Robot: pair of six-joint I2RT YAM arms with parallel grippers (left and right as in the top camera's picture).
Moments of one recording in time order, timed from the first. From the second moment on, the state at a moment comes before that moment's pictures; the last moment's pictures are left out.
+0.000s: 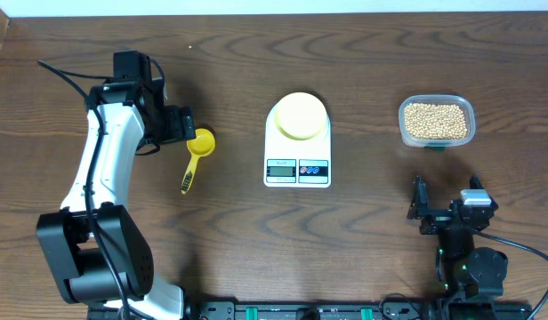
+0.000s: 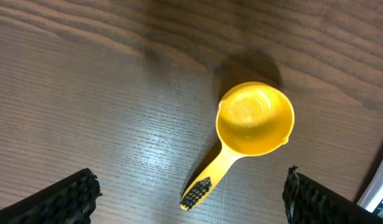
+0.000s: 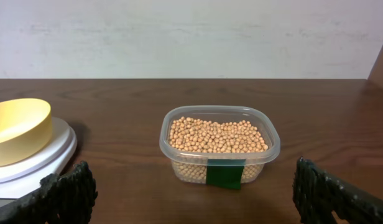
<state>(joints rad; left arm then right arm) 0.10 1.73 1.38 -0.97 0.02 -0.09 0.00 0.01 0.01 -0.07 0.00 0.02</state>
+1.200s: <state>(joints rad) 0.10 1.95 1.38 -0.87 0.02 -0.09 0.00 0.01 0.01 -0.07 0.00 0.02</state>
